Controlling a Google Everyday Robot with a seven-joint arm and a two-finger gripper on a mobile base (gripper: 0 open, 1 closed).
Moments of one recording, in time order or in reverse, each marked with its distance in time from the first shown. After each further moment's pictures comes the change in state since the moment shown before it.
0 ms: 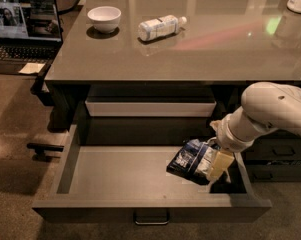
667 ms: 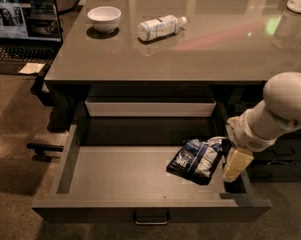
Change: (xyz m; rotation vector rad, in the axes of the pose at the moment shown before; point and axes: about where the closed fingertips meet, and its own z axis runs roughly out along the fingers) arm 0.024 0.008 -0.054 0.035 0.055 0.060
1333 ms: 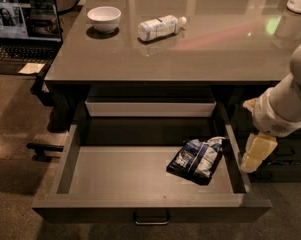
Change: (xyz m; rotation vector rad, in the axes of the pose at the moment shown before) arm 0.001 -0.005 -0.083 0.047 0.051 -0.036
